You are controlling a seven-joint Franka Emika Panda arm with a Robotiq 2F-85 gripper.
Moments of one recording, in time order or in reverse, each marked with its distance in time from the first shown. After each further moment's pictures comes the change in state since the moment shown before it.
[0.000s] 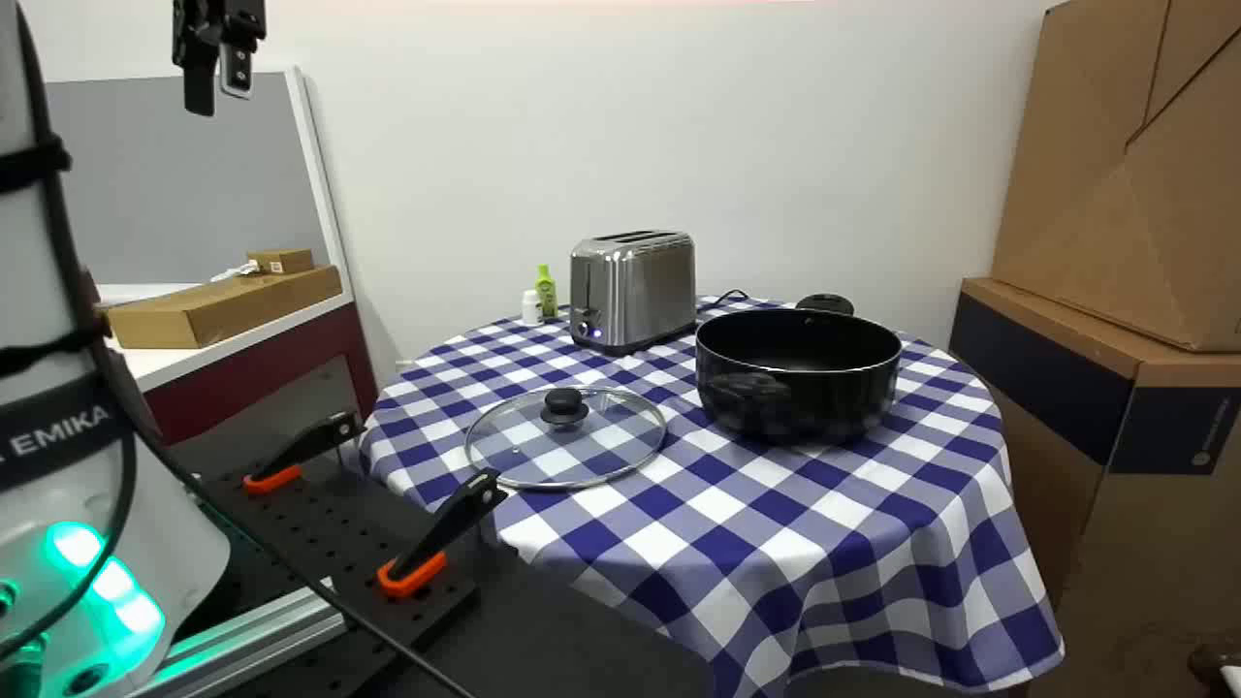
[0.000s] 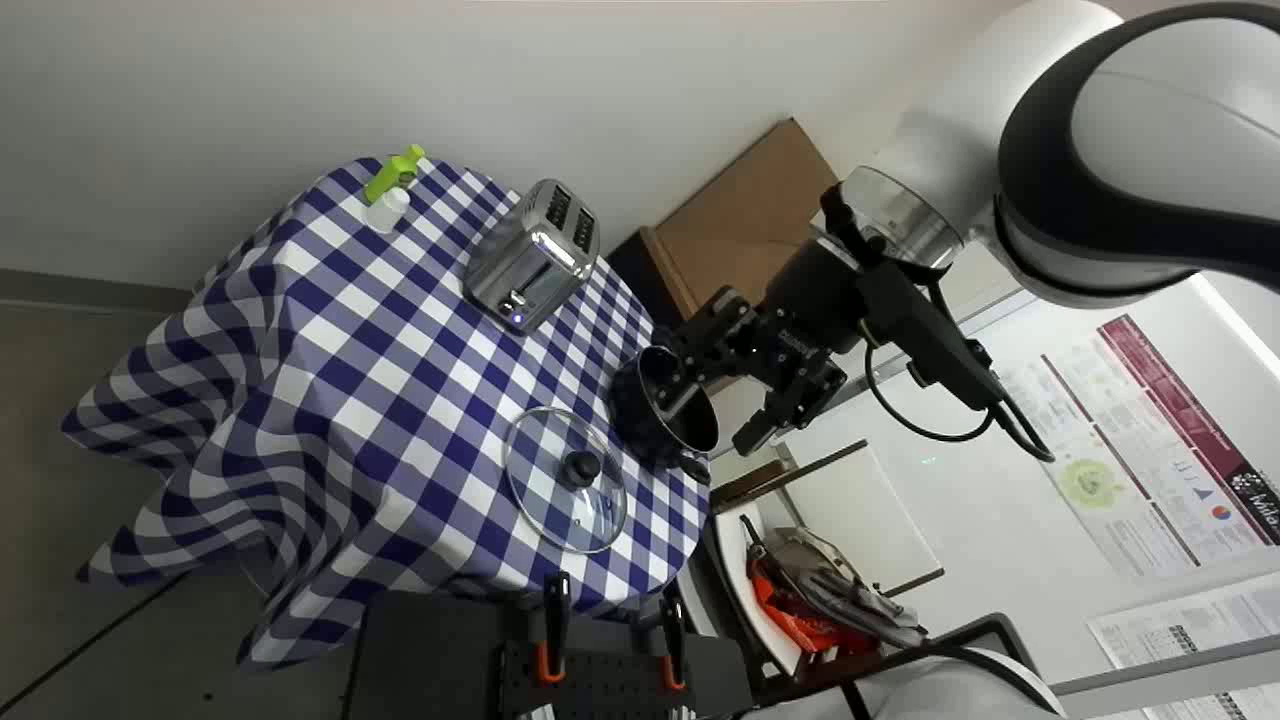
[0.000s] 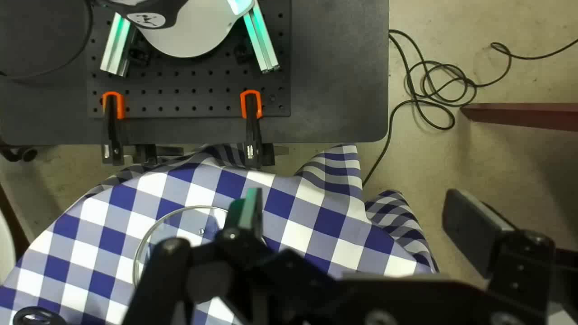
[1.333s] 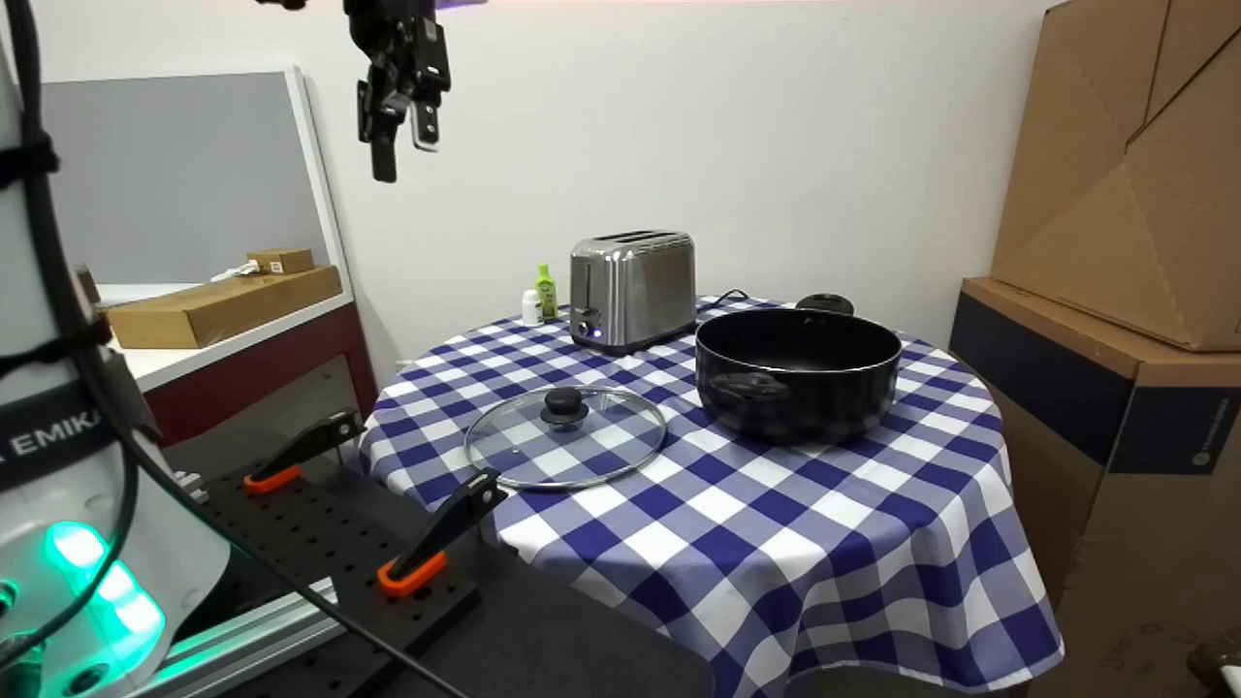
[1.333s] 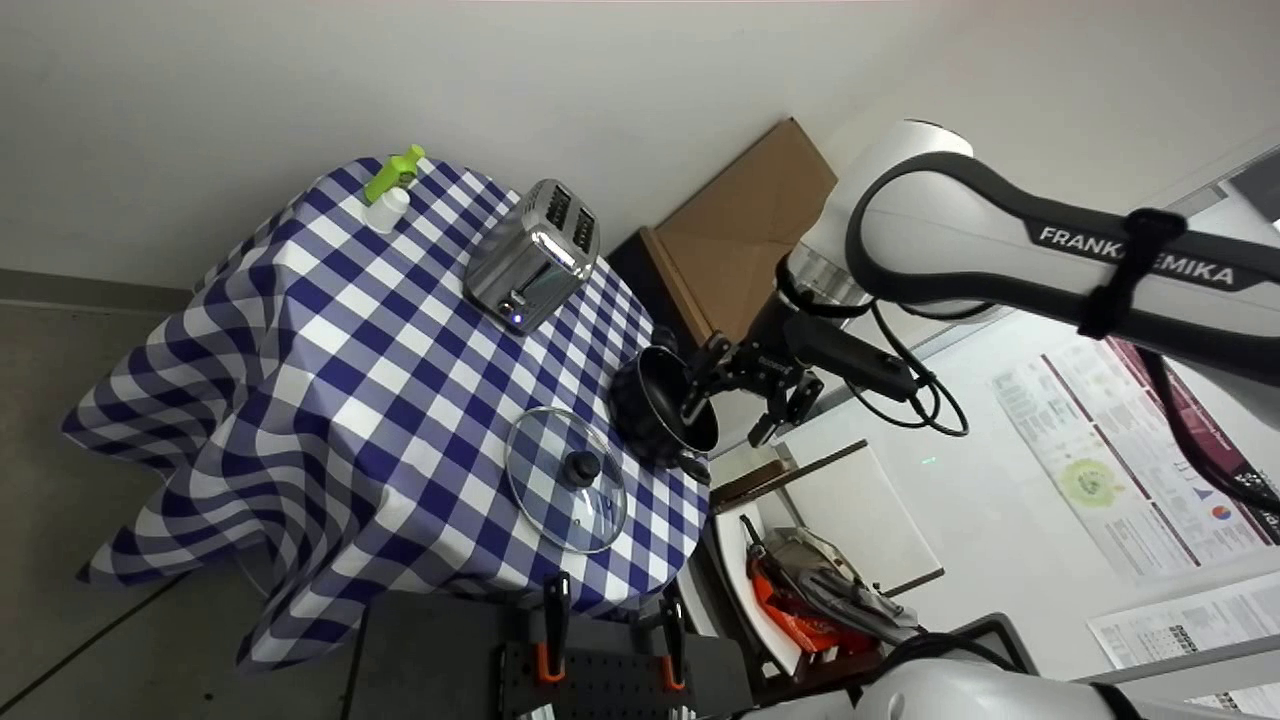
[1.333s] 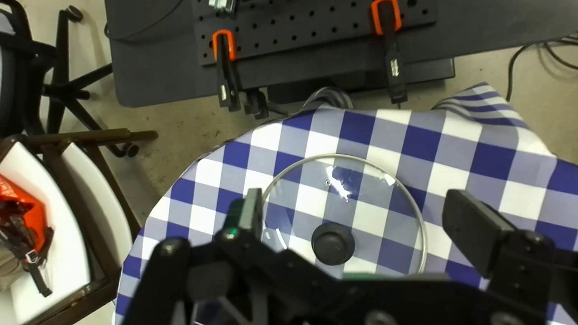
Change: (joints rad) arm -0.178 0.229 -0.112 -0.013 -0.351 0.178 -0.005
